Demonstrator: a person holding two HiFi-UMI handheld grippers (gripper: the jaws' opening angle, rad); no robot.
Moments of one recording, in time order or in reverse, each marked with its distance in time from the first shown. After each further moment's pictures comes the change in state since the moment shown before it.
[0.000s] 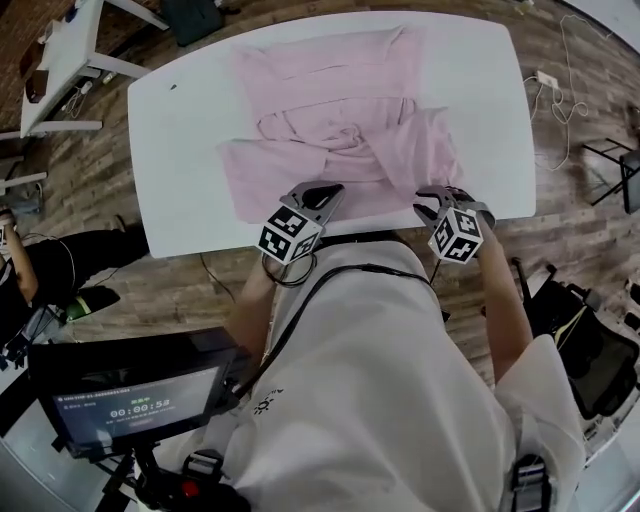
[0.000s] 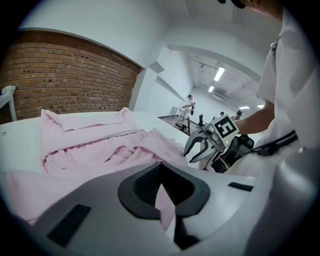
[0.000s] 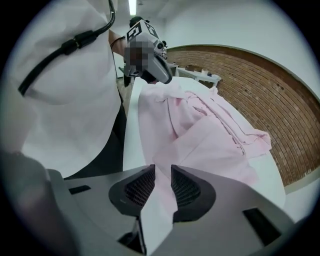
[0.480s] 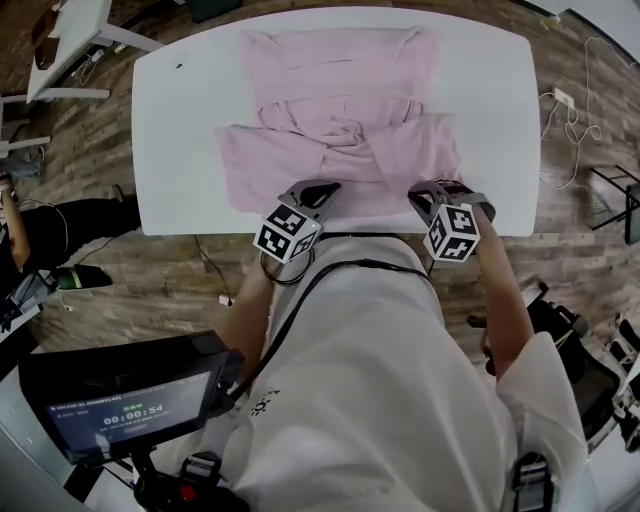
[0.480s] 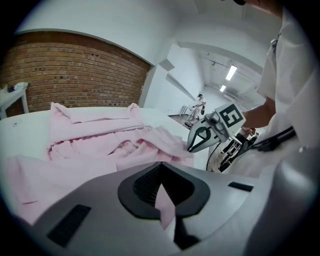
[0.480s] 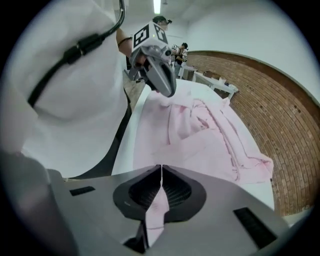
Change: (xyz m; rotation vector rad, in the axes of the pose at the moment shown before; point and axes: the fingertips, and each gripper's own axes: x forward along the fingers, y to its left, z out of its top) left arm 0.008 0.008 -0.006 -0.076 0.019 0.095; right arm -0.004 -0.029 0.023 -0.206 -0.007 0.078
